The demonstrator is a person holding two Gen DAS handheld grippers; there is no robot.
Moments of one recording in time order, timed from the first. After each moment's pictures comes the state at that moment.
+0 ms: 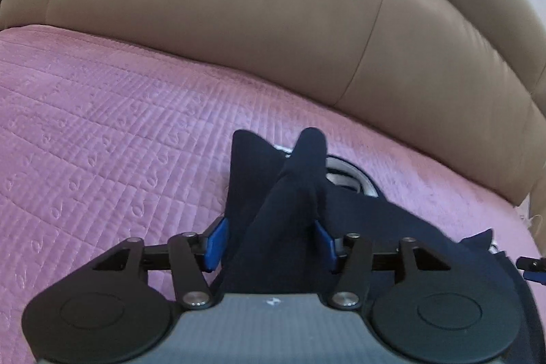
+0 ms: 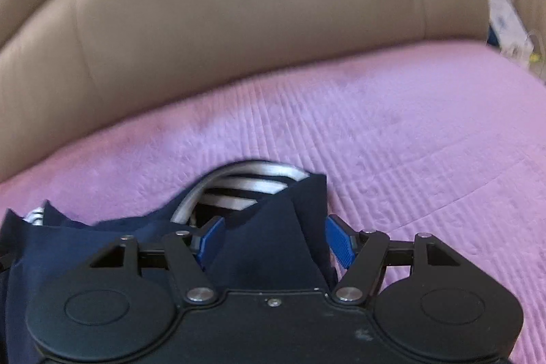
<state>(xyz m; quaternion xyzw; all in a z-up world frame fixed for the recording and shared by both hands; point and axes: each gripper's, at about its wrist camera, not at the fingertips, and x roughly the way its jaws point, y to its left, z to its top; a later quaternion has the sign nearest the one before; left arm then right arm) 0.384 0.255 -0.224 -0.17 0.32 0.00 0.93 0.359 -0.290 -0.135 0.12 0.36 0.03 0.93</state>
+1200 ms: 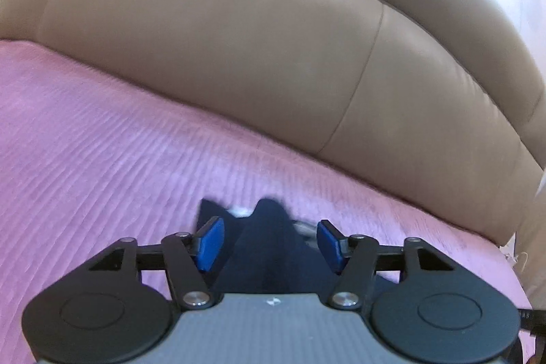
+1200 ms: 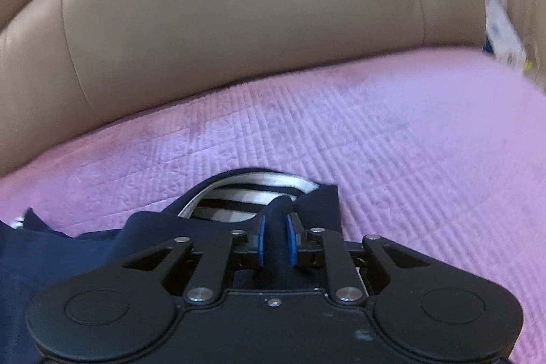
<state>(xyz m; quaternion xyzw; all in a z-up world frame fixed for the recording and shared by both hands) 0.427 0.254 -0.195 -0.20 0.27 -0.02 0.94 0.372 -0.282 -0.144 0.12 0.33 0.01 0.94</state>
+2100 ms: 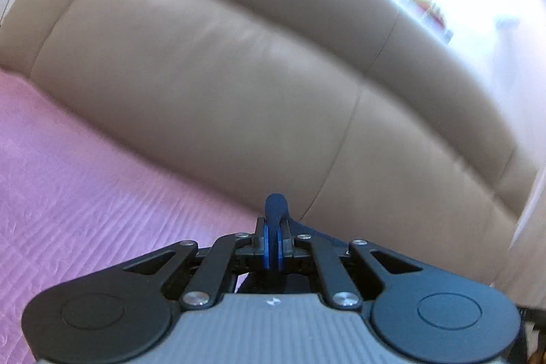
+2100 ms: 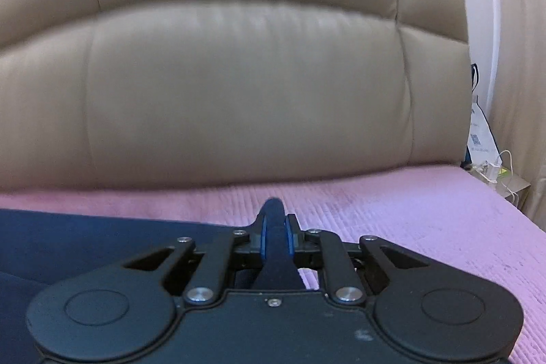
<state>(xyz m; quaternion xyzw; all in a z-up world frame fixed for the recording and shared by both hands) 0.410 0.278 -0.189 -0.23 0.16 -0.01 0.96 0.371 -0.223 -0.088 0.00 0.20 -0.06 0.98</state>
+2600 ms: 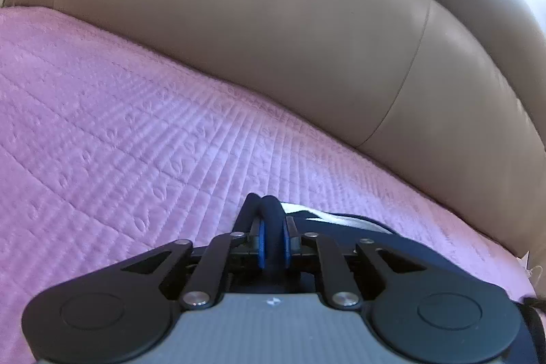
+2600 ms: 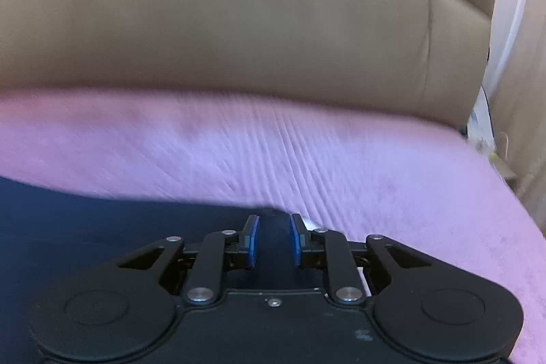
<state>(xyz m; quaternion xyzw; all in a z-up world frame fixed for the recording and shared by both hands) 0.438 0.287 -0.251 -0.22 0.25 0.01 0.94 0.365 -0.191 -0.119 -0.06 0.27 -0.06 0.96</state>
